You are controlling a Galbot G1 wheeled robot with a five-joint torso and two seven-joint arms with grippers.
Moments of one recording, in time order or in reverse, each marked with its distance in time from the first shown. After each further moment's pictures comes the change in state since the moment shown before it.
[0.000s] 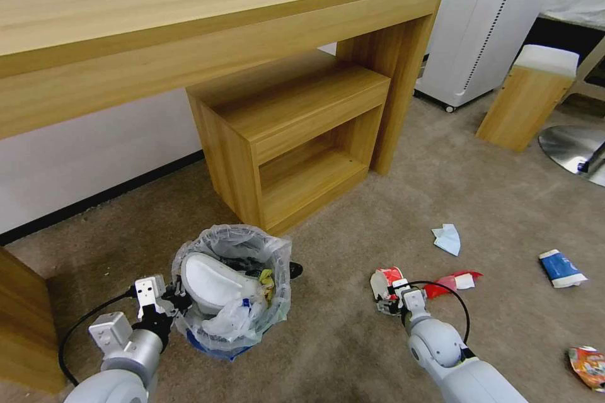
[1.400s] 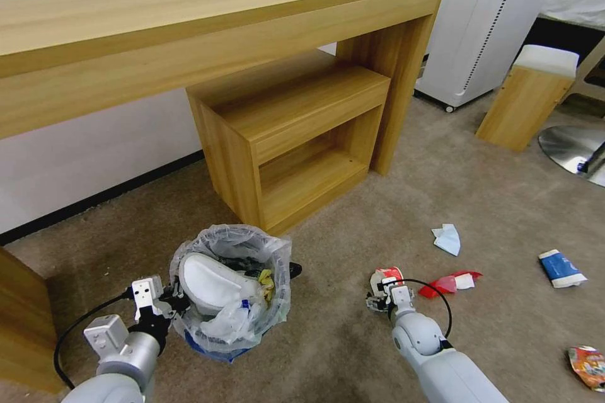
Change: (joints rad) left arm 0.019 0.001 -0.010 -0.018 -0.005 -0.007 0.002; right arm 0.092 0.113 0.008 -0.169 -0.021 0.035 -0.014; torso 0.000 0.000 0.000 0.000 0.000
